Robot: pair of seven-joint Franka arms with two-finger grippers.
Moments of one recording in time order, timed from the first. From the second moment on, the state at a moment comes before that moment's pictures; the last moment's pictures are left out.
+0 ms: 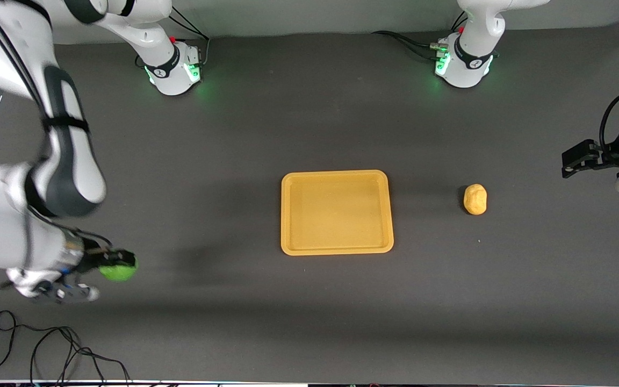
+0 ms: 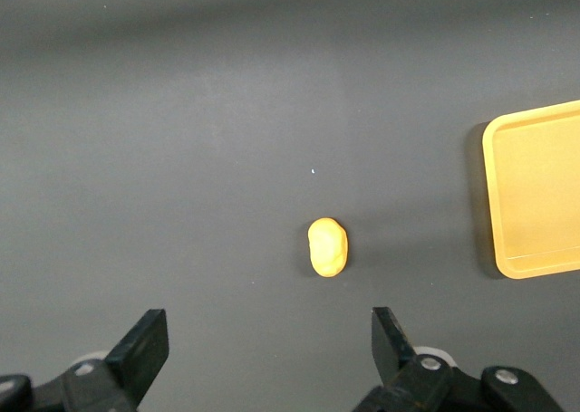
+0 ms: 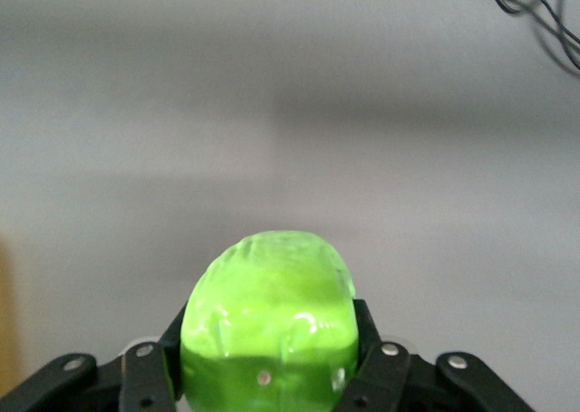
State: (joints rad) left arm 0.05 0.13 -0.08 -1.45 0.05 1.58 0.12; right arm 0.05 0.51 0.00 -1.34 0.05 1.81 -0.01
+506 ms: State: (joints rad) left arm 0.07 0.15 -0.07 -1.49 0.05 1.58 0.10; right arm 0.05 0.21 0.00 -1.48 0.05 1.63 0.03
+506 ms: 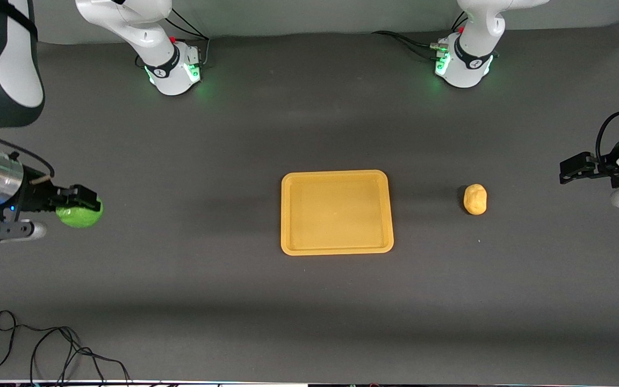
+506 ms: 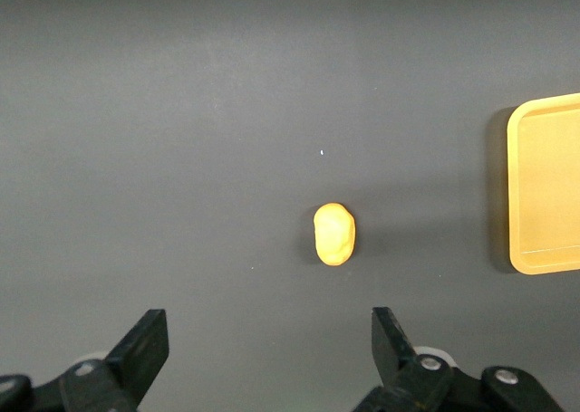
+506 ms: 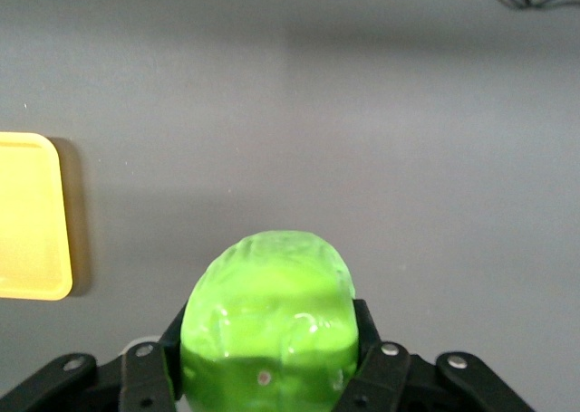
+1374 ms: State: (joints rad) left arm 0.09 0.14 -0.08 -1.81 0.02 1.84 0.12; right arm 0.27 0.10 0.00 -1.77 0.05 1.83 0.32
